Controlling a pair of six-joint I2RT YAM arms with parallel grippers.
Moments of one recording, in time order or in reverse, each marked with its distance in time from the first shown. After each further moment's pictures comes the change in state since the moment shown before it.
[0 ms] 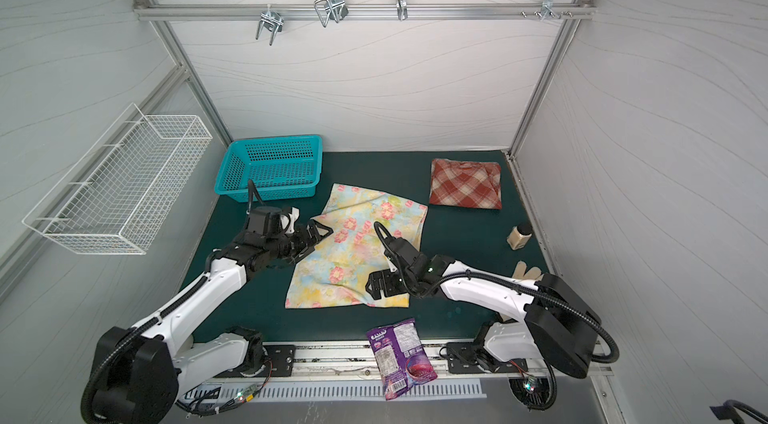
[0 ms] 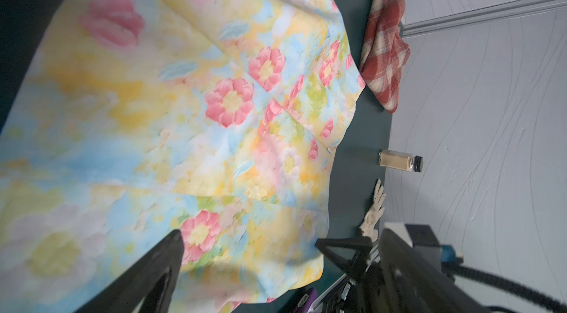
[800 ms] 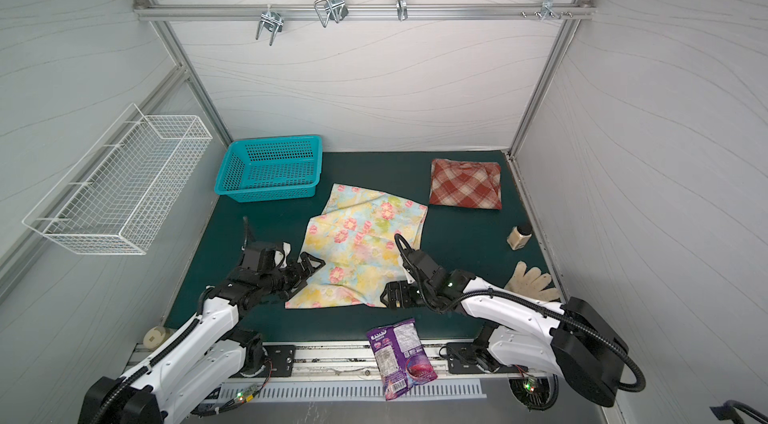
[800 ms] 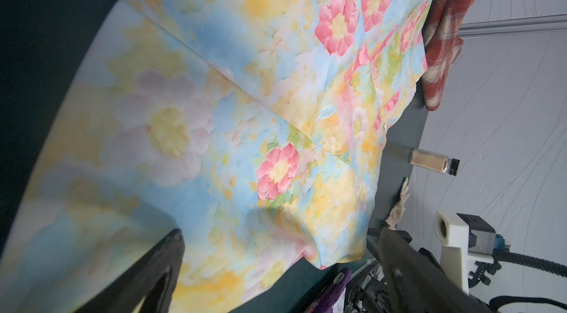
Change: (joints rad) left arm -0.005 -0.238 -0.280 -0.033 -0.035 -0.094; right arm 0.006 -0.184 -0.198 0.007 -0.045 0.084
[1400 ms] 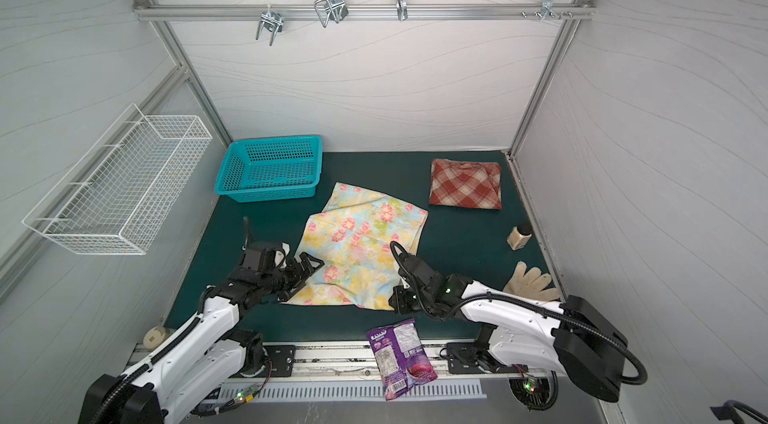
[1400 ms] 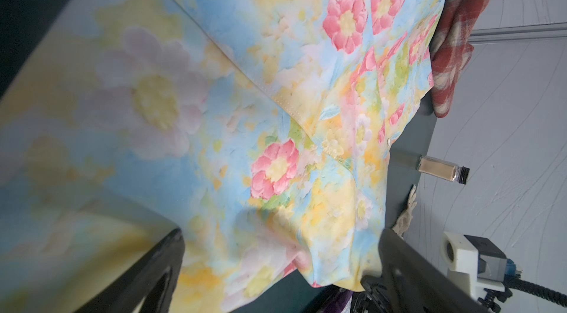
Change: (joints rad) left arm 0.000 0.002 0.000 -0.014 -0.032 0.002; right arm 0.069 -0.029 -0.005 0.018 0.025 0.072
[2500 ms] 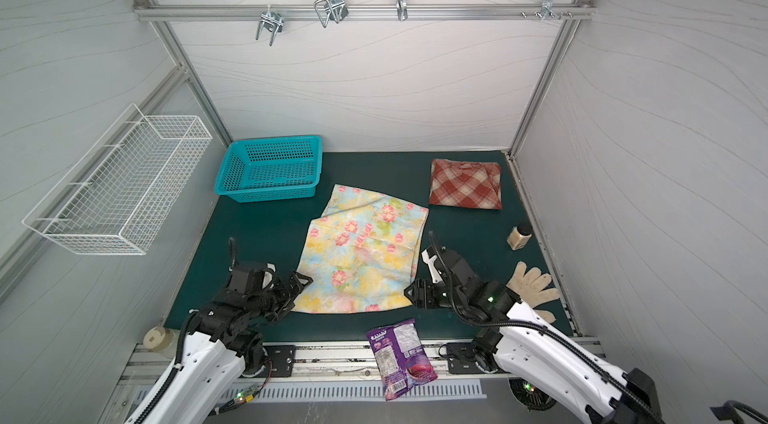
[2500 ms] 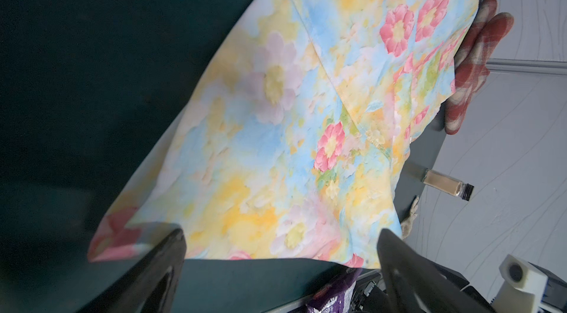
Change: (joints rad) left arm 0.000 -0.359 -0.046 -0.372 -0.056 -0.121; right arm -0.214 -0.402 0.019 -0.352 -0.001 -0.120
